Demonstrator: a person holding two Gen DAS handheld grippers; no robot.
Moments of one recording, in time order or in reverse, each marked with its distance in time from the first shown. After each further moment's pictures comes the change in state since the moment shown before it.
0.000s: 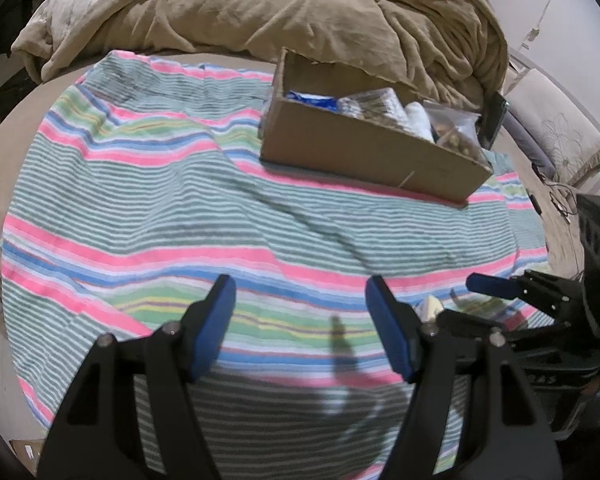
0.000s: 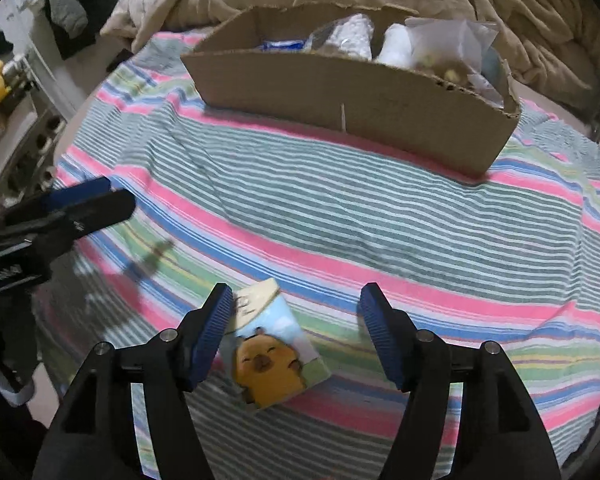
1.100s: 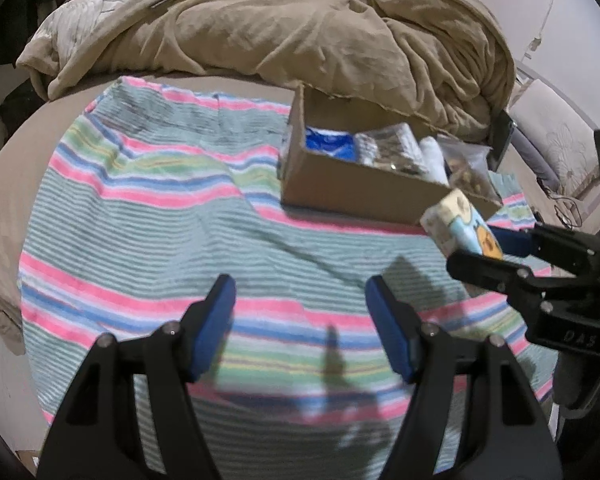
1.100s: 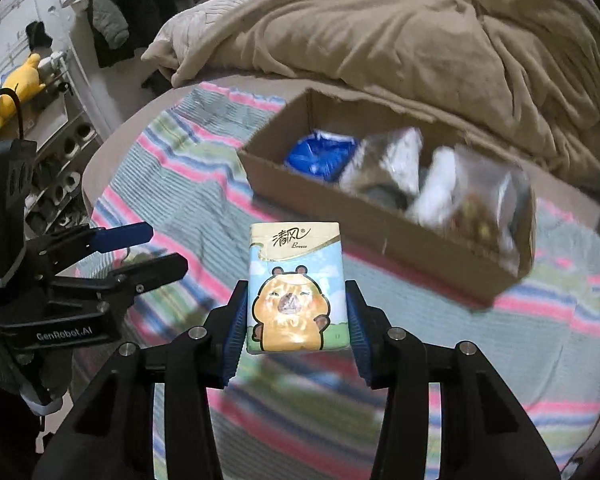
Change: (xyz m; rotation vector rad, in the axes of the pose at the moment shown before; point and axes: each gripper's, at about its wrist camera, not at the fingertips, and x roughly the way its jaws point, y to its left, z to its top) left arm -0.005 0.015 0.031 0.005 -0.053 0.020; right arm -0.024 0.036 0.070 -0.148 -0.141 0.024
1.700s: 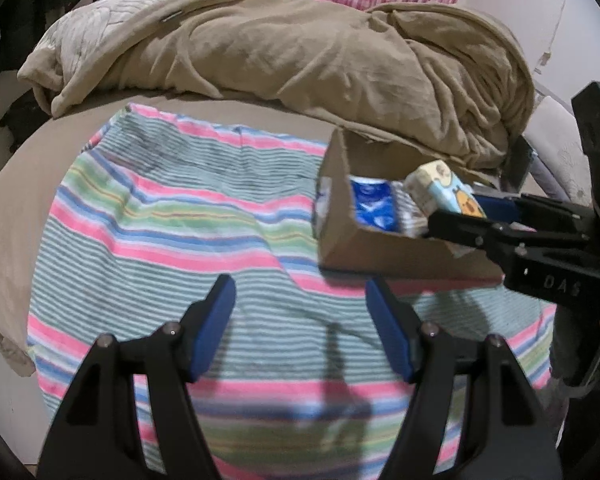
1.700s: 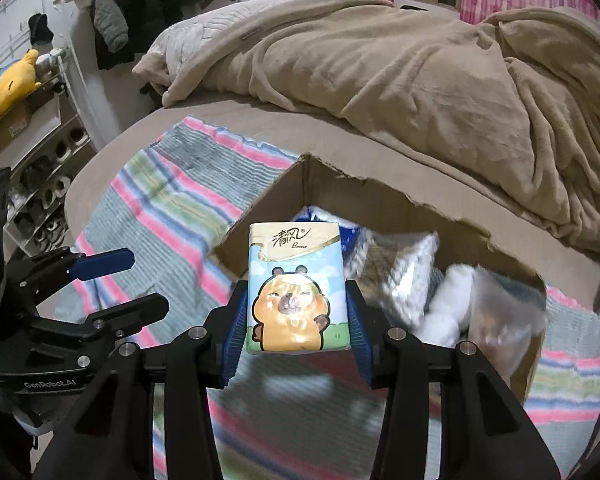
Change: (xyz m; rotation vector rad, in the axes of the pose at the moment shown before) left arm 0.023 0.032 0.044 -0.021 -0.049 0.020; right arm 0.045 -0.010 0.076 -0.054 -0.036 -0.029
